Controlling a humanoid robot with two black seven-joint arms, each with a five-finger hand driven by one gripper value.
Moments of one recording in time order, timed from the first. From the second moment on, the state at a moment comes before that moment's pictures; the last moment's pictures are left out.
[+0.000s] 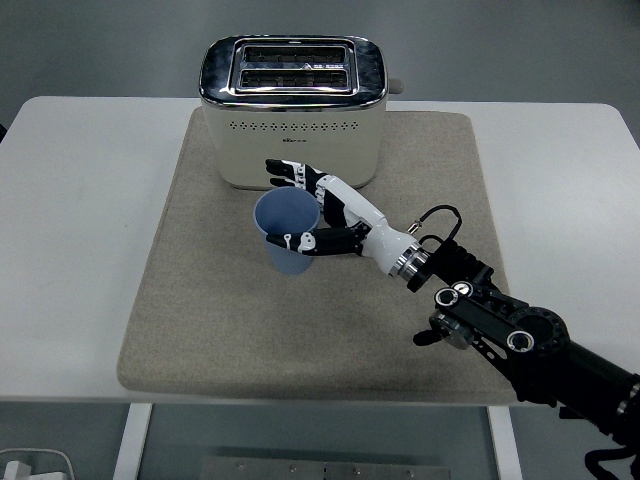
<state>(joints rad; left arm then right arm) 0.01 0.00 -0.06 -0.16 -0.03 -0.10 0.10 0.71 0.00 0.51 0.91 -0.89 0.07 0.53</state>
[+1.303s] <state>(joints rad) 0.01 0.00 -0.06 -0.16 -0.03 -0.10 0.10 0.70 -0.19 0.56 0.91 -0.82 0.13 0.53</state>
